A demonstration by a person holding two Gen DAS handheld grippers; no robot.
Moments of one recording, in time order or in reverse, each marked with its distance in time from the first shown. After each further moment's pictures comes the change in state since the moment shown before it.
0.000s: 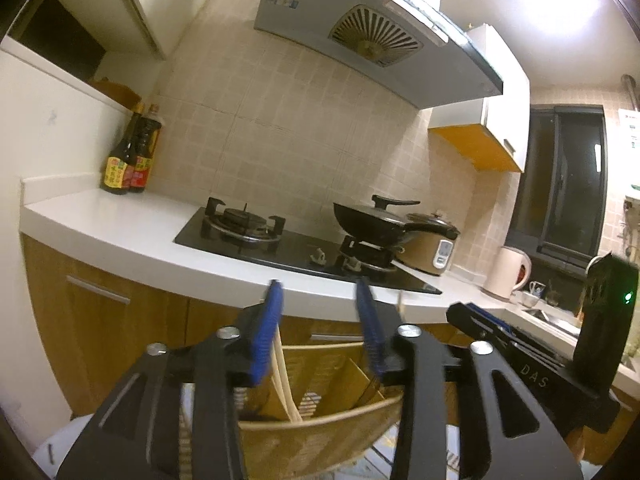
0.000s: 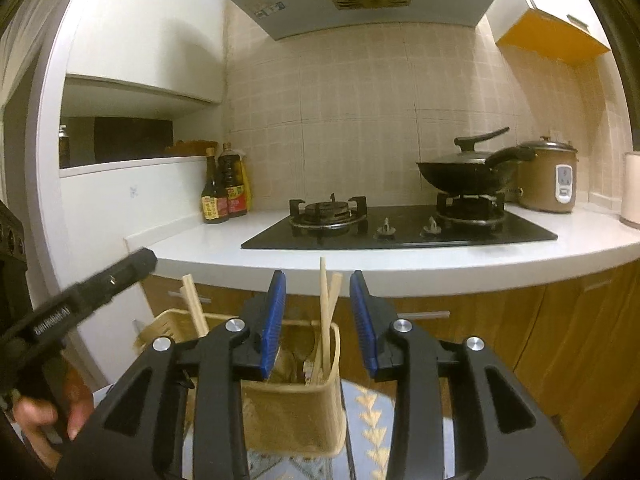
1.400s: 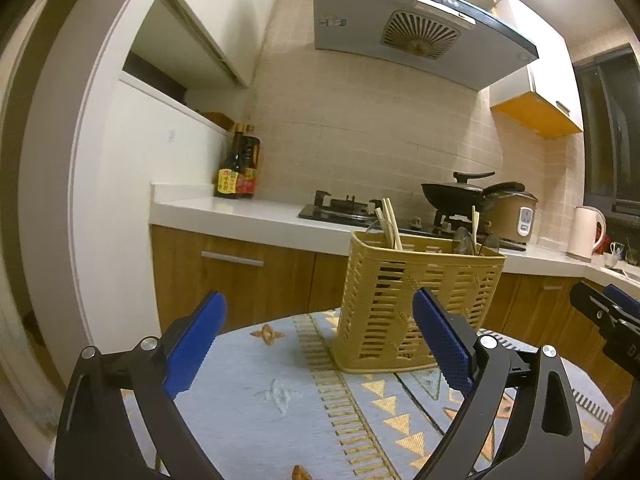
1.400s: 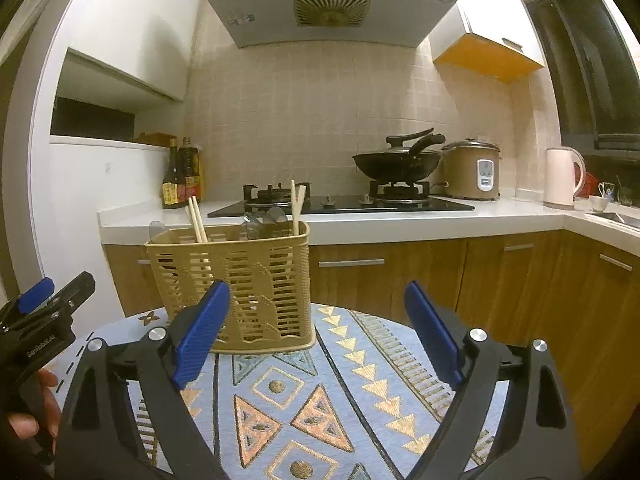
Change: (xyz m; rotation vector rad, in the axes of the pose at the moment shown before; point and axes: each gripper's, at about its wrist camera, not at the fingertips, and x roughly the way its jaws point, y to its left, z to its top) left arm -0.119 0.012 -0.089 0.130 -0.041 0.376; right arm -0.101 0.046 -0.099 0.003 -0.056 -0.274
